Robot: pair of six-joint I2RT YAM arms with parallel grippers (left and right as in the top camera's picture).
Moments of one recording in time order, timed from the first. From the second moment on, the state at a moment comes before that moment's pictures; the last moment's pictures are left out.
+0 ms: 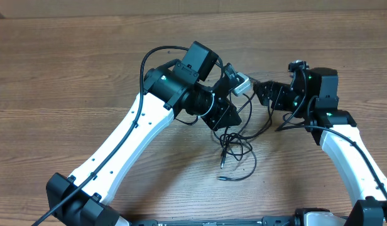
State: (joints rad) left arm -0.62 1.68 1.64 -1.07 0.72 0.08; right arm 0.00 1.40 0.86 -0.25 -0.47 0.28
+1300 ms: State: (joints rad) left arm -0.62 1.94 1.64 -1.18 0.36 0.06; right arm 0.00 1.40 0.86 -0.63 -0.67 0.23
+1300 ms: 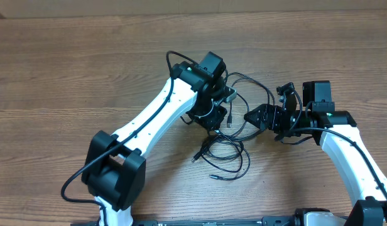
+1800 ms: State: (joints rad) left arm -0.64 2.15 1.64 -1.22 0.36 0.28; right arm 0.00 1.40 0.86 -0.60 -0.64 0.23
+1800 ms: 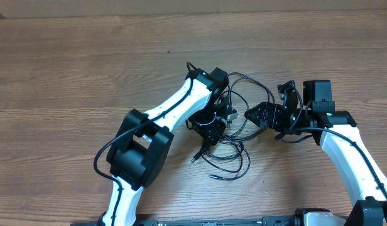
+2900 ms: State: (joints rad) left arm -0.59 2.02 1.74 -1.15 0.25 0.22; right arm 0.00 1.40 0.86 -0.58 -0.64 0.23
